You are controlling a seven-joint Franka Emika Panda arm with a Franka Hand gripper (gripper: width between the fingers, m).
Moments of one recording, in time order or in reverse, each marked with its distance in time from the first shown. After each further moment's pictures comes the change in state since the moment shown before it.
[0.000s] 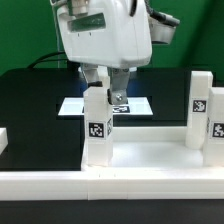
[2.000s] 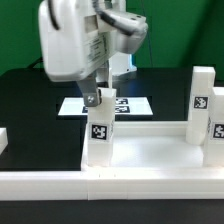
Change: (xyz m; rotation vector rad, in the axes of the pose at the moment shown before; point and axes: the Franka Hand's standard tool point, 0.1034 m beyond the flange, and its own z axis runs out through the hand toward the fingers) arm 0.012 -0.004 -0.001 -0.052 -0.008 0.731
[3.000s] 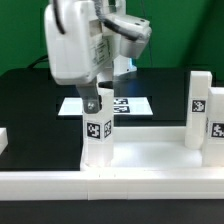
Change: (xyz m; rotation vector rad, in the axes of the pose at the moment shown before) arm -0.003 0.003 0.003 -0.006 0.008 -0.182
